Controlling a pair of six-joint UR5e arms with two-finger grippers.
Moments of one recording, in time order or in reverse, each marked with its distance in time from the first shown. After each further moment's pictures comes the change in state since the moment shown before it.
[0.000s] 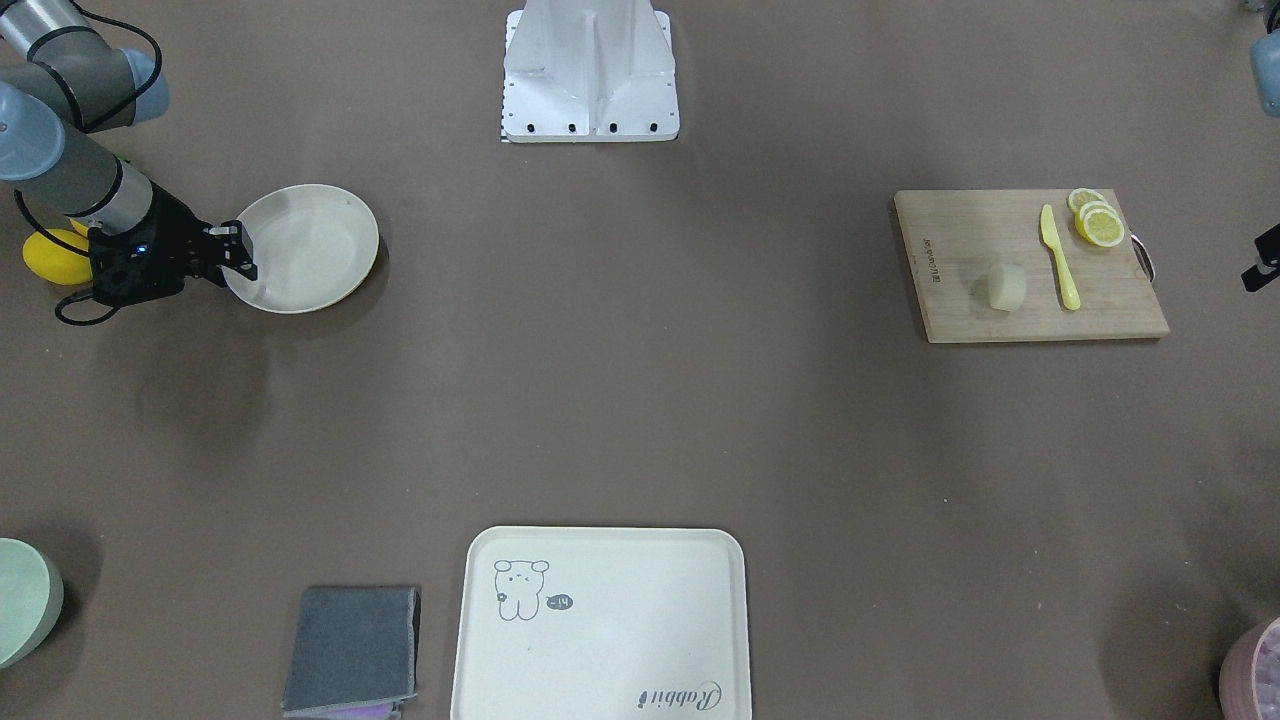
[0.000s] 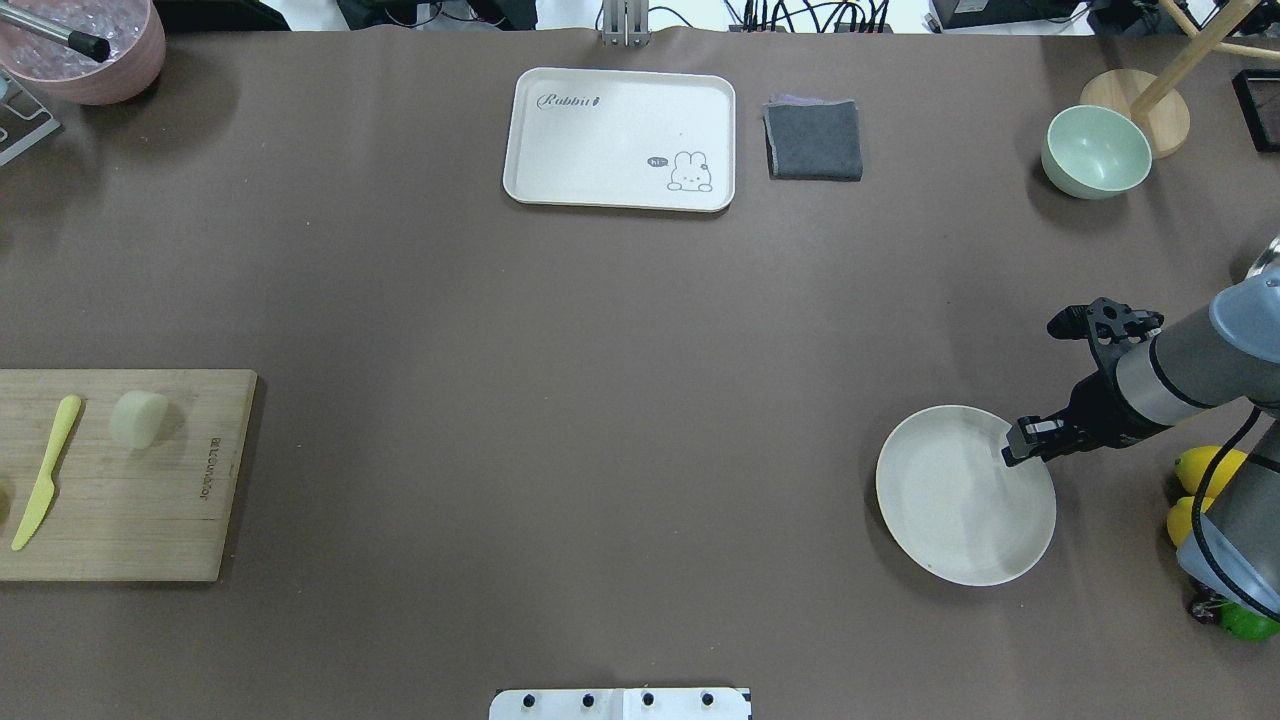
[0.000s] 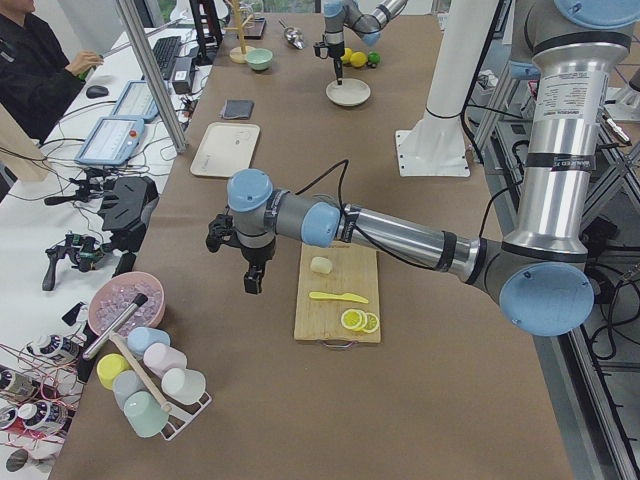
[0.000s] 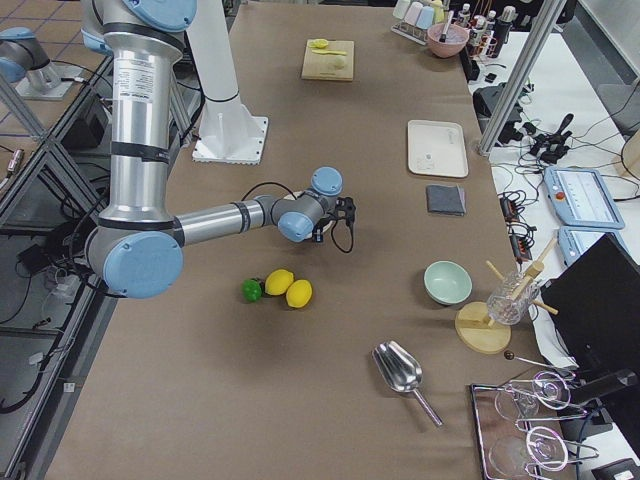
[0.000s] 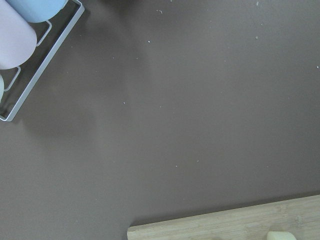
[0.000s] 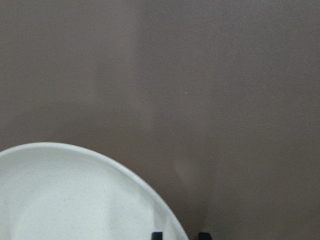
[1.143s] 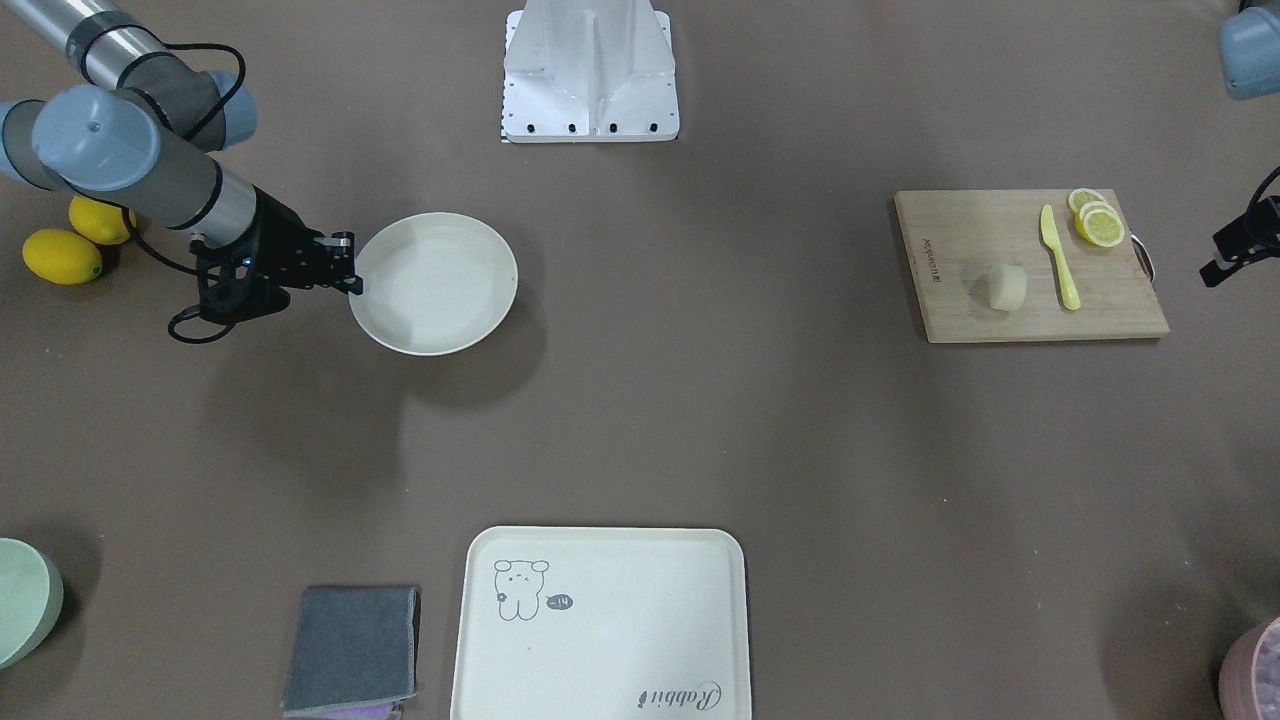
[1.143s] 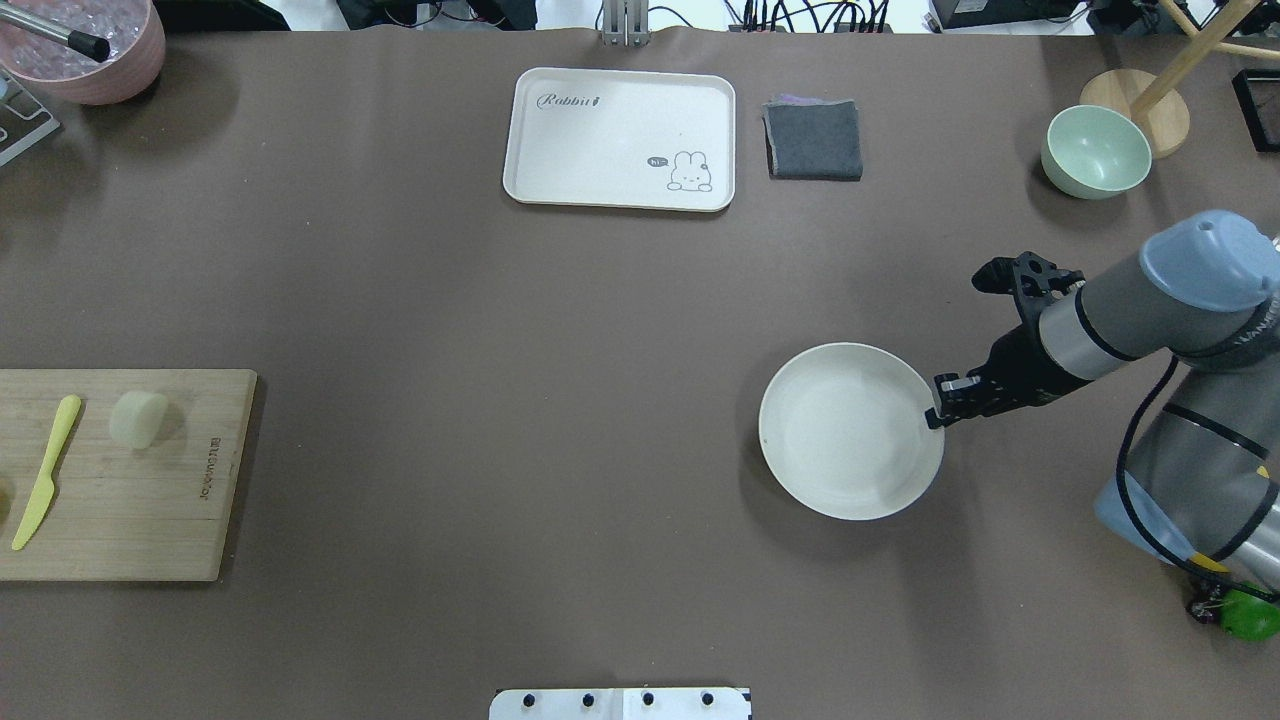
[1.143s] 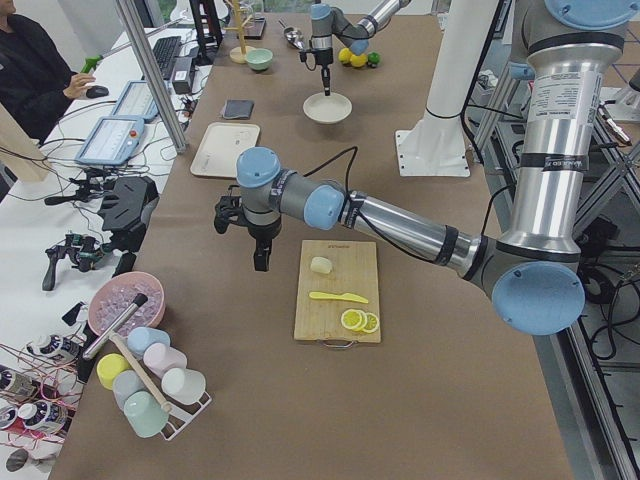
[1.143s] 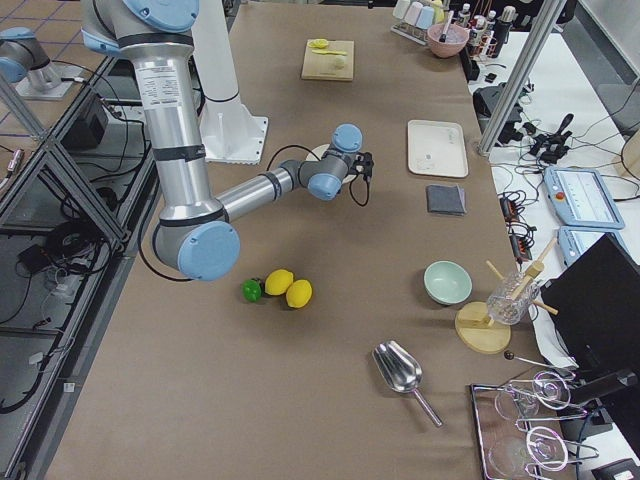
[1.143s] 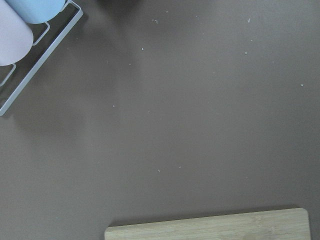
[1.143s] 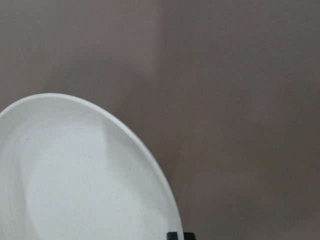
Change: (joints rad) left arm 0.090 -0.002 -0.089 -0.017 -0.002 -0.262; right arm -0.035 0.332 -0.052 -0.014 0.039 0.281
